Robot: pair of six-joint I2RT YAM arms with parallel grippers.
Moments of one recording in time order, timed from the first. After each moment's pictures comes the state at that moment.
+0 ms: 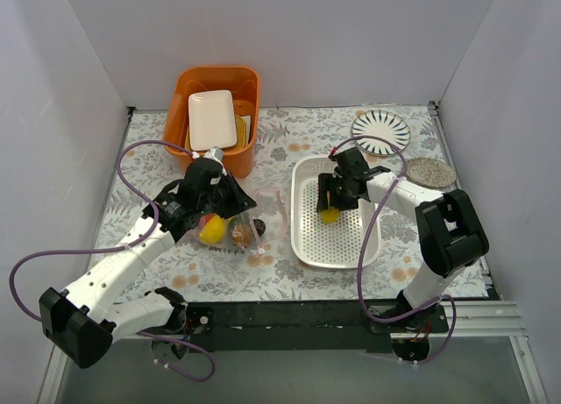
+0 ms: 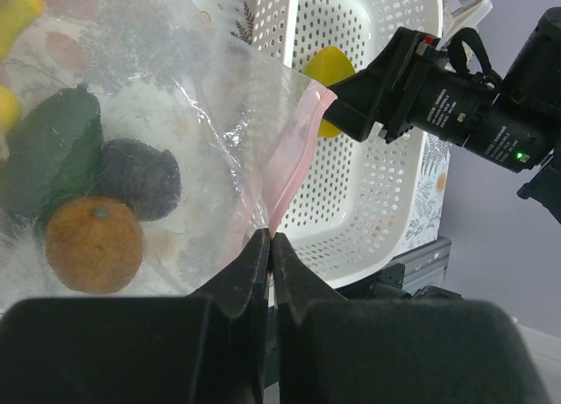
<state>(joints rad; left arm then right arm) -0.59 1.07 0.99 -0.58 0.07 -0.92 0.47 1.68 1.03 -0.40 -0.14 0.37</state>
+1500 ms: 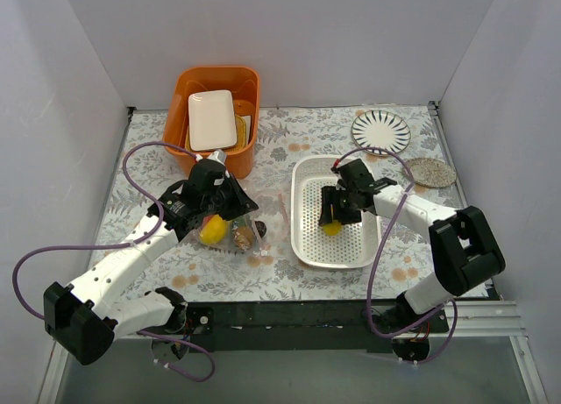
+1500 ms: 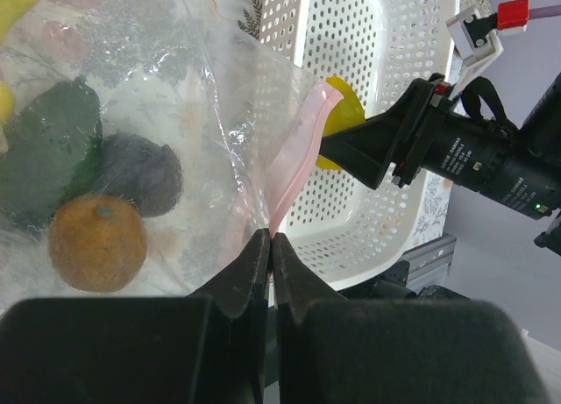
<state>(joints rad) -0.59 1.09 0.96 -0.55 0.08 -0.92 0.50 1.55 0.91 -0.45 -0.18 0.39</state>
